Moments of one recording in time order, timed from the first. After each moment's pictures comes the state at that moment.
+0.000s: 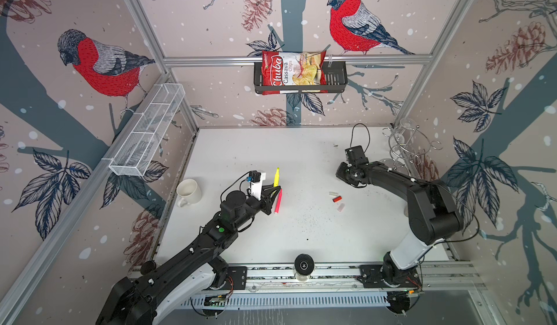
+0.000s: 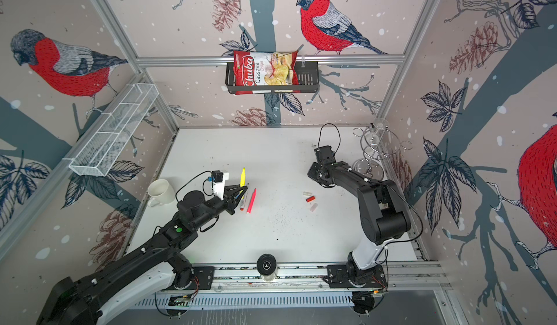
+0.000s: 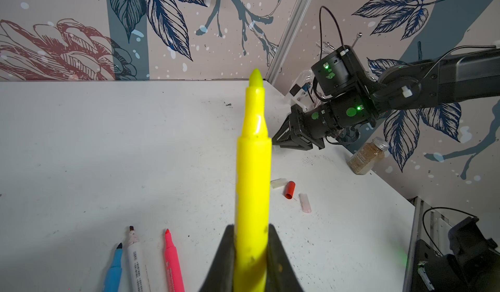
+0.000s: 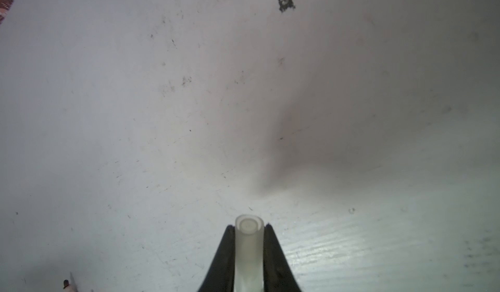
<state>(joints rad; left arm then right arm) -0.63 0.82 0.36 0.30 0.18 -0.33 0.35 1.71 1.02 -0.35 -0.01 0.74</state>
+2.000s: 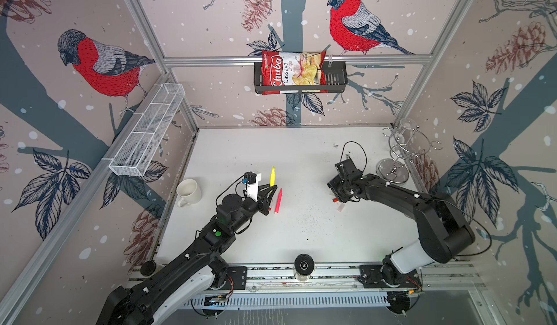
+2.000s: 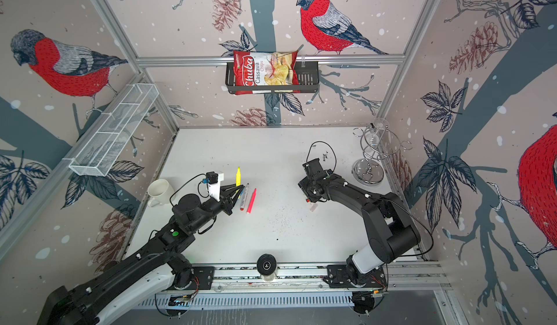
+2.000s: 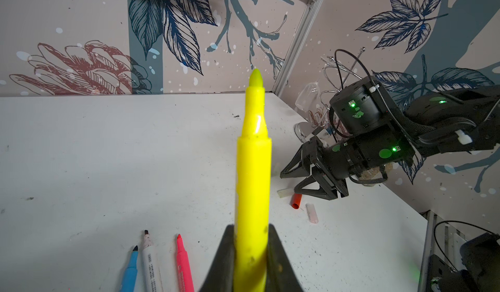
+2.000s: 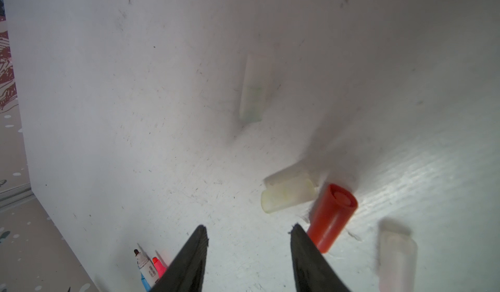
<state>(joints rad) -0.63 0.74 0.34 0.29 0.13 -0.32 0.52 1.55 0.86 -0.35 -0.02 1.31</state>
